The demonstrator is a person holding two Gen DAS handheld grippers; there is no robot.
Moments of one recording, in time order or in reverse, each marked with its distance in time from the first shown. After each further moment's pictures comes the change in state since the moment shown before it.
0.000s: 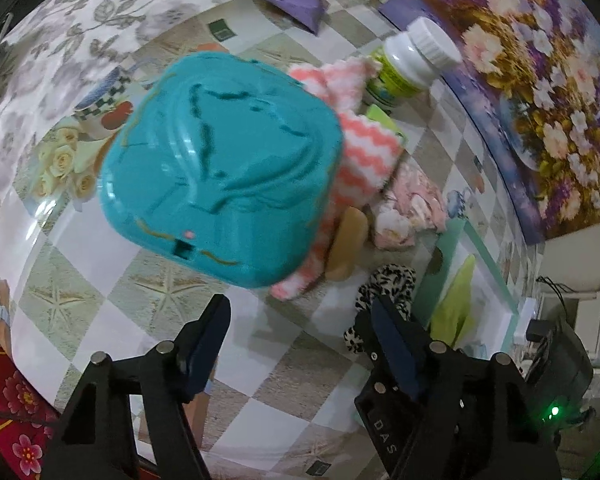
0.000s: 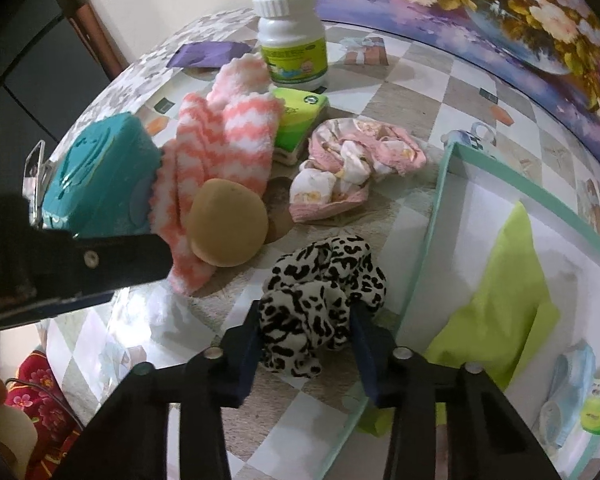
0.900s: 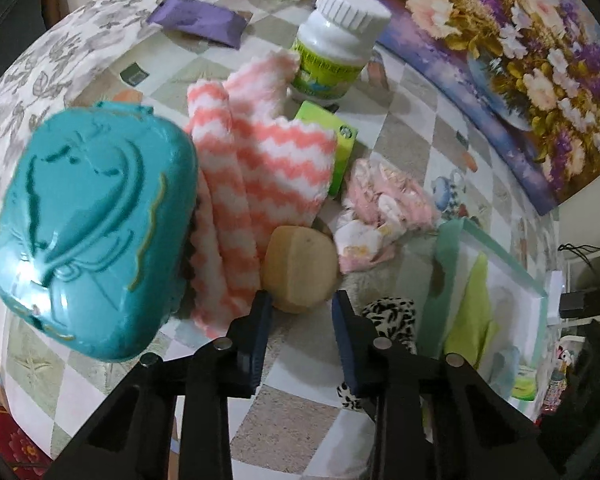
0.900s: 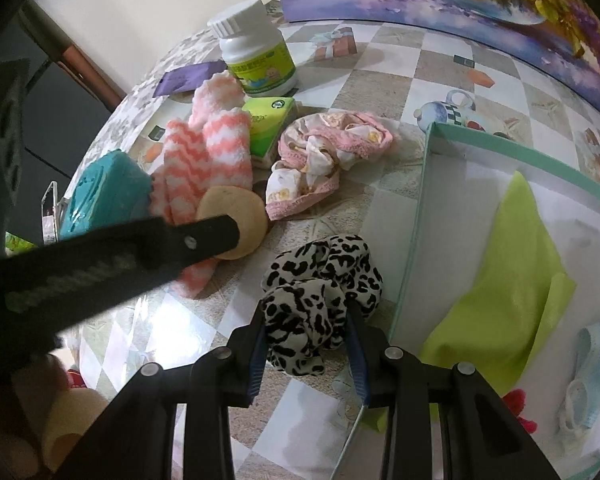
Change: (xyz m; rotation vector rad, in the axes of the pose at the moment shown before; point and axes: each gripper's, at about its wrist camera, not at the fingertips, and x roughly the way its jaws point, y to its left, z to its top) left arm 0.036 -0.046 0.008 0.195 -0.097 0.072; right arm -0.007 -0.026 -0.004 0.123 0.006 0.108
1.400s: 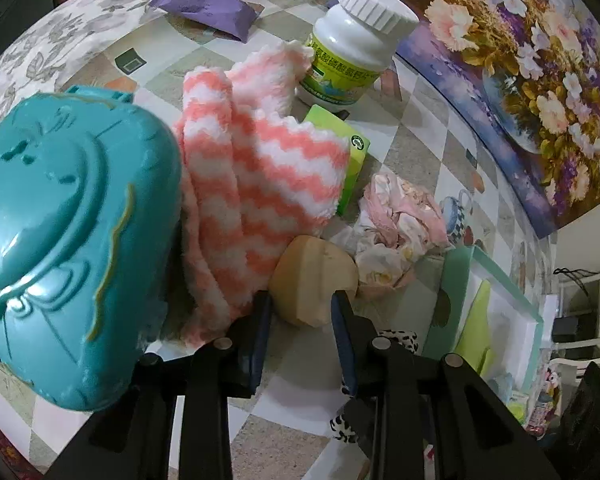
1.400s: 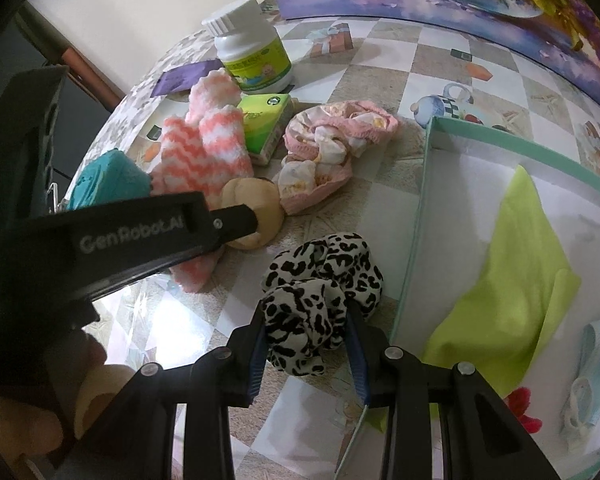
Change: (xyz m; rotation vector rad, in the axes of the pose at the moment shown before) left arm 0.013 0.004 0.008 -0.057 -0.016 -0.028; right arm 0.002 -0.003 -0.001 0.017 0.008 0.012
